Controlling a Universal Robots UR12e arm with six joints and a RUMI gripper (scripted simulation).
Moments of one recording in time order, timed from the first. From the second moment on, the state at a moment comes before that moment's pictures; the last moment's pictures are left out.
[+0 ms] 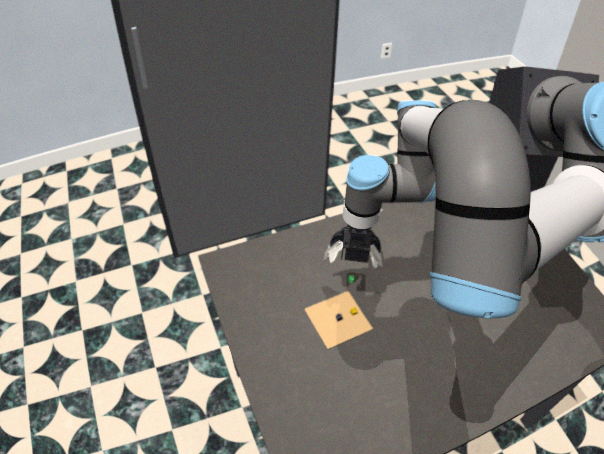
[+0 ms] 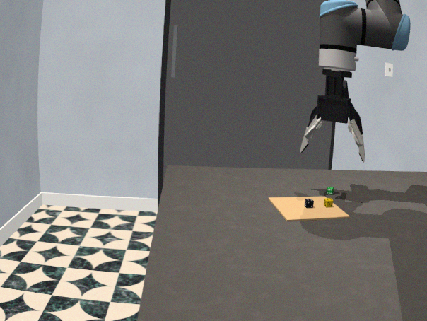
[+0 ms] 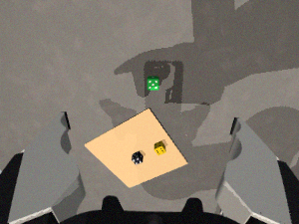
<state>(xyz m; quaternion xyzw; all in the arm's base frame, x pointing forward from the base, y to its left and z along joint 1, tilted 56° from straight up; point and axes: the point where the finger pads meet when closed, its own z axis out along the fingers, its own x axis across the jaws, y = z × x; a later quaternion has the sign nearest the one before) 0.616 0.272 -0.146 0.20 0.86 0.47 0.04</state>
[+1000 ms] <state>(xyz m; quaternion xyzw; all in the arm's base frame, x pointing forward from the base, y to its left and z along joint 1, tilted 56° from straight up) 0.615 0.272 -0.148 0.18 0.86 0.47 0.05</state>
